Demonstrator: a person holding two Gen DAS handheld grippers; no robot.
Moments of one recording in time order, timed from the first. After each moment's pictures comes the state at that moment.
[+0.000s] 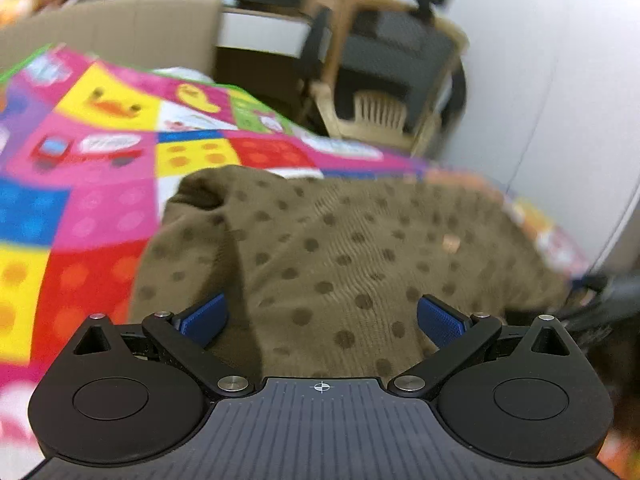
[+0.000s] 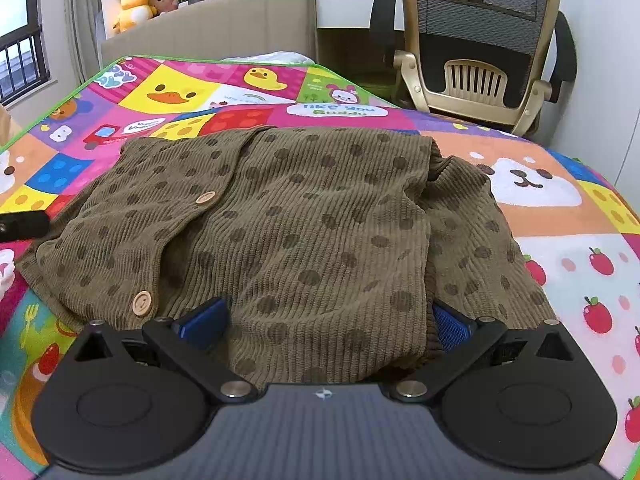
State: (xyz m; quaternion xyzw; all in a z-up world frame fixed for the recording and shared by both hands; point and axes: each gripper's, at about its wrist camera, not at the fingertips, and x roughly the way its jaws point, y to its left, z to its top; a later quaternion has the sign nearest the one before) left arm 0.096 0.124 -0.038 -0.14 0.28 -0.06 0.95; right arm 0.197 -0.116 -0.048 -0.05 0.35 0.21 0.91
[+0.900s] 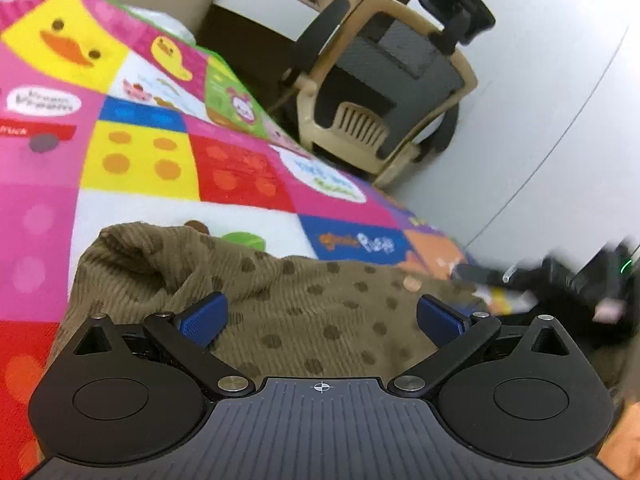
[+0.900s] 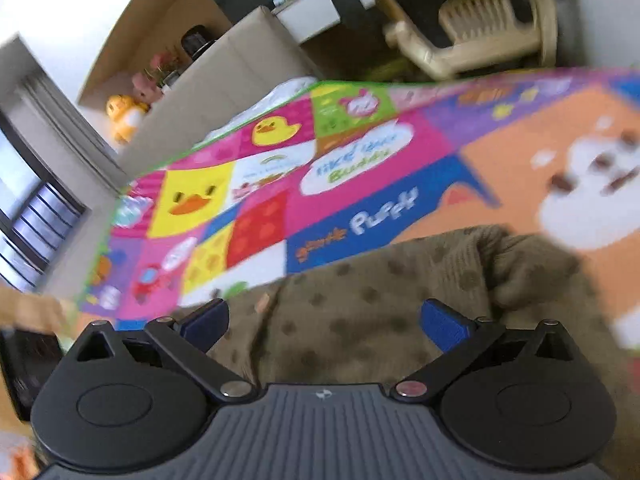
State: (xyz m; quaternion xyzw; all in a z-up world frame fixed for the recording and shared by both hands) left arm 0.227 0.155 -0.041 -0.25 0.31 -0.14 0.90; right arm 0.311 -0.124 -0.021 0.16 0.39 0.25 0.87
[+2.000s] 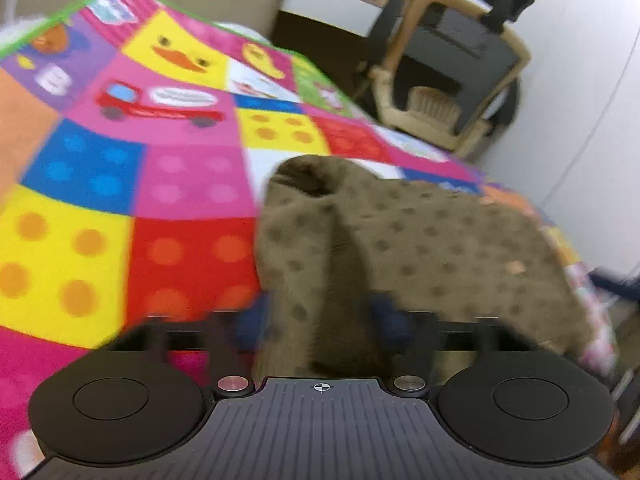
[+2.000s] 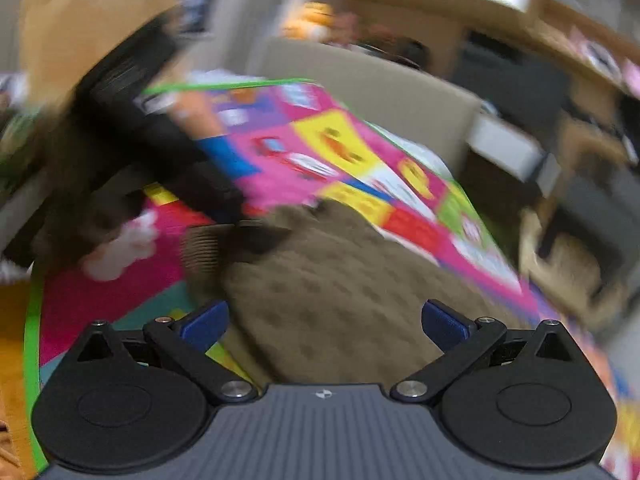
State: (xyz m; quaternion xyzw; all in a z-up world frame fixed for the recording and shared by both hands) left arm 0.119 0.190 -0.041 -0.21 0.35 -0.04 0.91; right arm 0.107 0.023 -0.007 -0.27 0.17 0.38 0.87
